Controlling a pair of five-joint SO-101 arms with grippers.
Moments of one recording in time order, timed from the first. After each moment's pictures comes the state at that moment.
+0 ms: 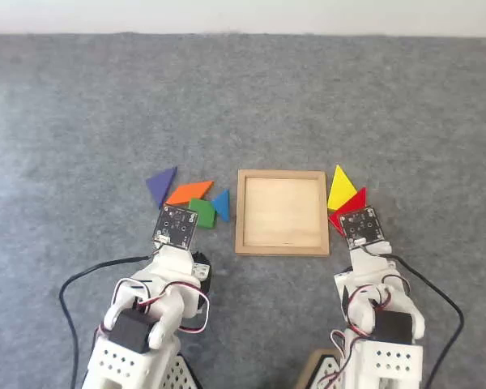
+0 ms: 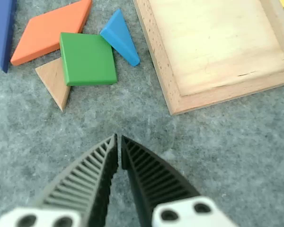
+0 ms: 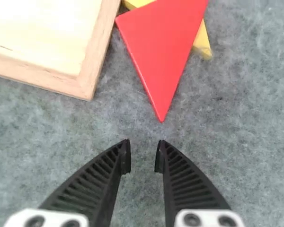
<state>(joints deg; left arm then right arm) 14.9 -102.9 96.9 72.0 11.8 1.5 -99.2 95.6 70.6 20.9</state>
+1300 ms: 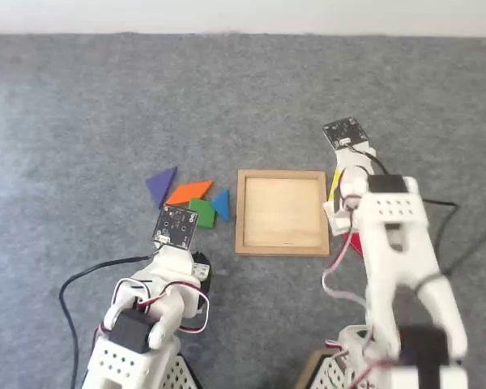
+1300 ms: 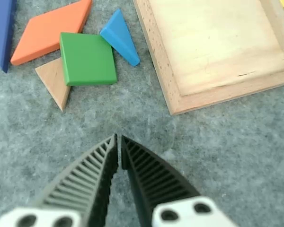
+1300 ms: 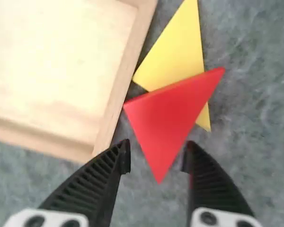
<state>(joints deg) 14.9 -102.9 96.9 72.0 11.8 -5.6 -14.9 38.5 62.4 15.1</state>
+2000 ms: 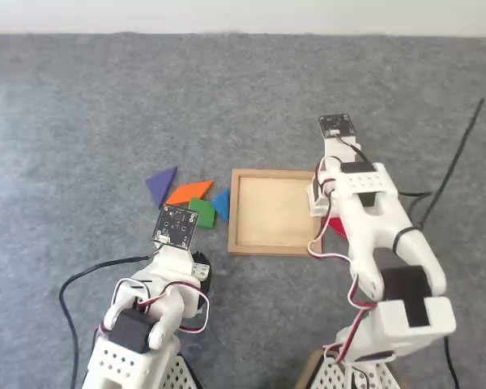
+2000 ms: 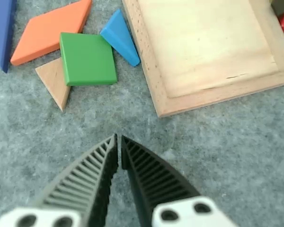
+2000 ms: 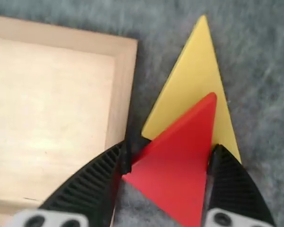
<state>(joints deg) 14.9 -102.9 96.9 72.0 11.8 -9.9 5.5 30.5 51.0 0.5</state>
